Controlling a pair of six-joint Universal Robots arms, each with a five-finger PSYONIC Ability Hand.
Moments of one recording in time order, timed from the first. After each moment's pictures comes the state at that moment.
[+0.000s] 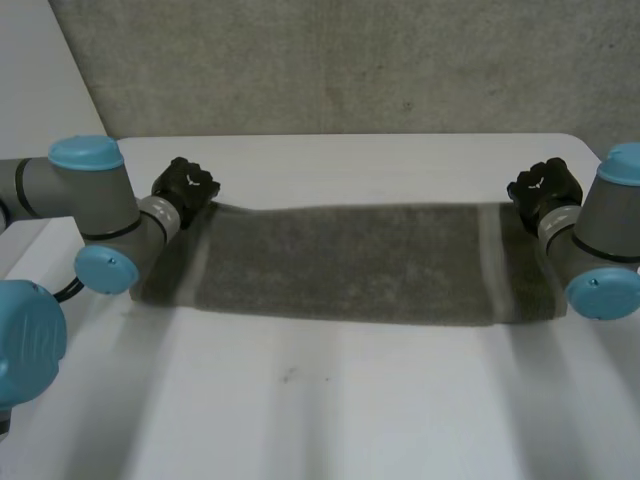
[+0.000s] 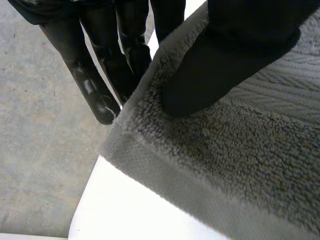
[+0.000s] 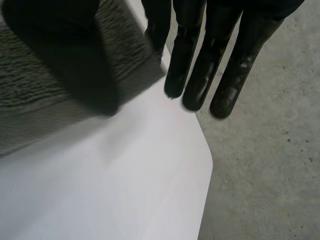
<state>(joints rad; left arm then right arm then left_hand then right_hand) 4.45 -2.60 -0.70 3.06 -1.39 4.01 1.75 -0.79 1.13 -0.14 1.56 2.24 1.16 1.16 1.18 1.17 1.00 0.65 0.77 0.77 0.79 0.64</state>
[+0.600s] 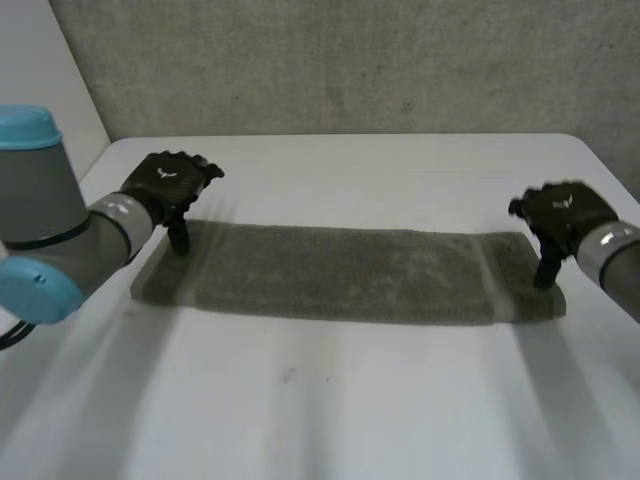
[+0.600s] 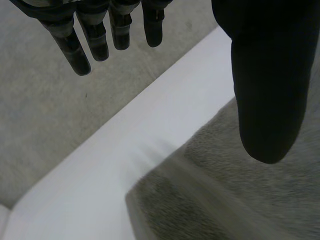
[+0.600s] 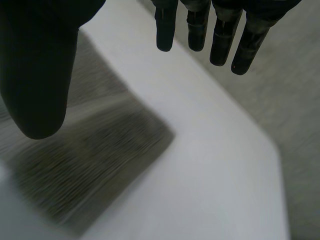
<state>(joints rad) 4.44 -2.09 -1.26 3.09 -1.38 3.56 1.68 -1.18 1.49 0.06 1.40 2.56 0.17 0.17 0.17 0.17 0.03 0.21 0.23 0.21 0.23 0.06</state>
